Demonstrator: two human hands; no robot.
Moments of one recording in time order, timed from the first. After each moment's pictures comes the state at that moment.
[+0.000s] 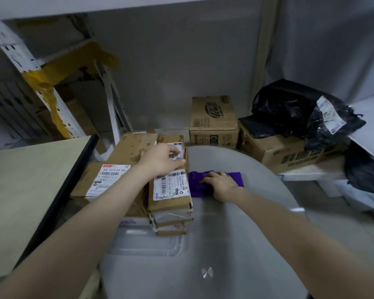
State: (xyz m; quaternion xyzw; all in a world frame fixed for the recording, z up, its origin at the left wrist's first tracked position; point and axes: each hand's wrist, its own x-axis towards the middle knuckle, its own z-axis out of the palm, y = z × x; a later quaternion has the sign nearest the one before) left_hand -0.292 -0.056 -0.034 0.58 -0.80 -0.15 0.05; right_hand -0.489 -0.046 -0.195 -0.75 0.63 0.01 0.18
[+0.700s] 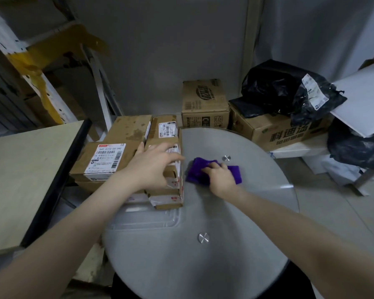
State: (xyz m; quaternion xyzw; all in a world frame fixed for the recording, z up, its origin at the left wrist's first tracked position) left_hand -0.268 0.030 -0.026 0.44 -0.89 -0.02 -0.11; right_hand -0.467 0.019 -0.208 -0.68 0.71 -0.08 0.12
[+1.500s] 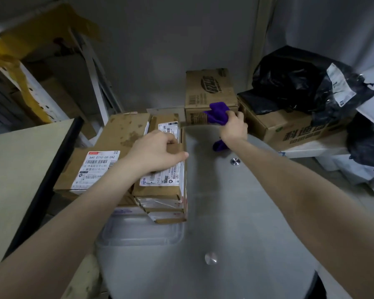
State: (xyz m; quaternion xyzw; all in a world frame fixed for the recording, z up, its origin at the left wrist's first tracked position) left_hand -0.289 -0.042 -0.033 0.54 -0.83 -0.11 0.00; right_hand -0.513 -0.107 -0.143 -0.45 0.81 -0.33 0.18
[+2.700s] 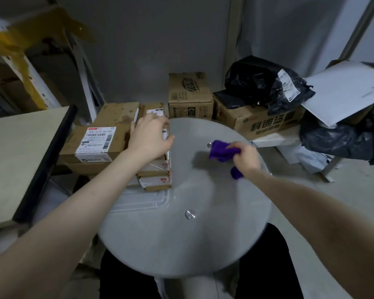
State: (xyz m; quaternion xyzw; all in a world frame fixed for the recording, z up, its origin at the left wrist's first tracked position) left_hand -0.288 0.037 -0.036 0.54 -0.83 -0.05 0.16; right_hand -0.544 0.092 -0.171 -0.50 0.77 -0.36 0.17
